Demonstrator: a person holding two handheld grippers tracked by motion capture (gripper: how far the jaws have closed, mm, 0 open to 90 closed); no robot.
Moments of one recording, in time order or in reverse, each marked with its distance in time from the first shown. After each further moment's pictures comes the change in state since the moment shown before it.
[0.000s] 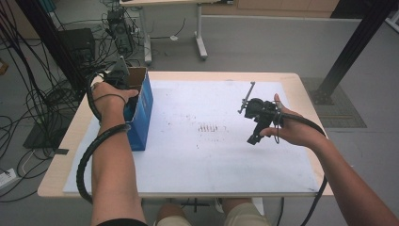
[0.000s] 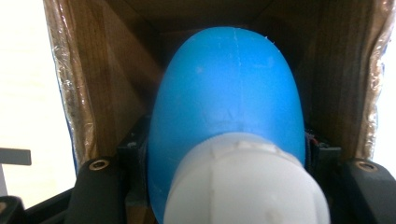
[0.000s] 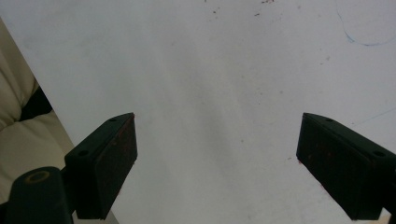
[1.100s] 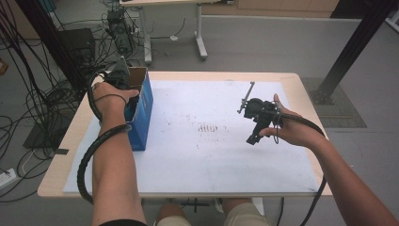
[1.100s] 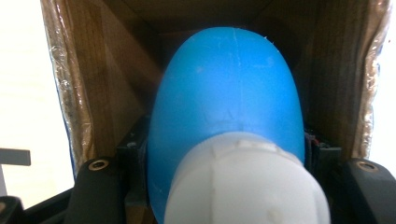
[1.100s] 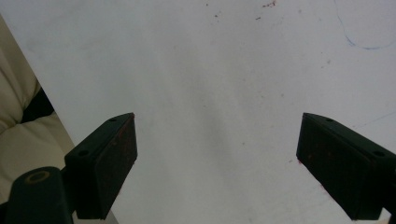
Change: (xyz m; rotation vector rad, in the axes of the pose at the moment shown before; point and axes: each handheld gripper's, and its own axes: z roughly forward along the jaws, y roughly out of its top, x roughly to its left) left arm -0.002 -0.001 0.000 -0.004 0.002 0.000; right arm 0.001 0.000 0.000 -0.007 0.003 0.000
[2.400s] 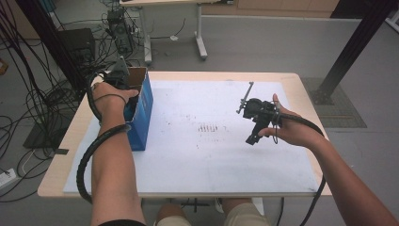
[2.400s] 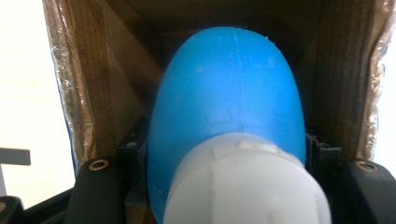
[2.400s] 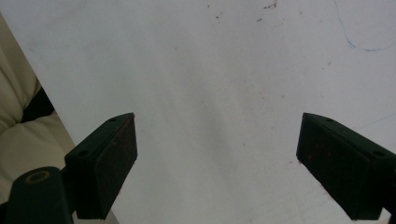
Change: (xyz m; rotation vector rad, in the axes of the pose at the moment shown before) left arm 0.002 0.000 0.000 0.001 -0.002 -0.003; right arm 0.001 0.003 0.000 0.003 -0.001 -0.005
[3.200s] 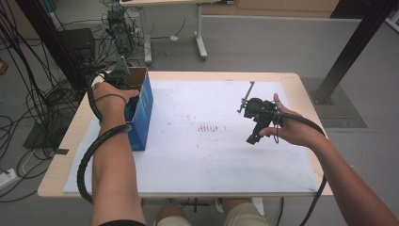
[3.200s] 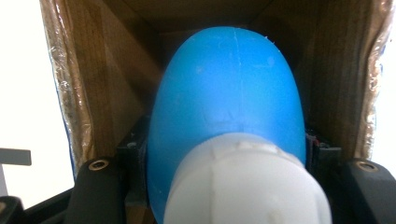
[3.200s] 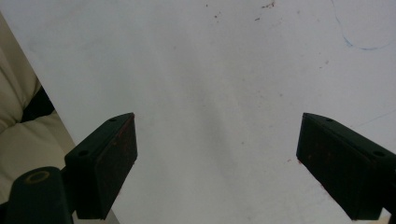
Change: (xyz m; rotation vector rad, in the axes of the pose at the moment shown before) left arm -0.002 0.000 0.000 0.001 0.003 0.004; right arm 0.000 -0.001 -0.002 -0.001 -0.002 0.002
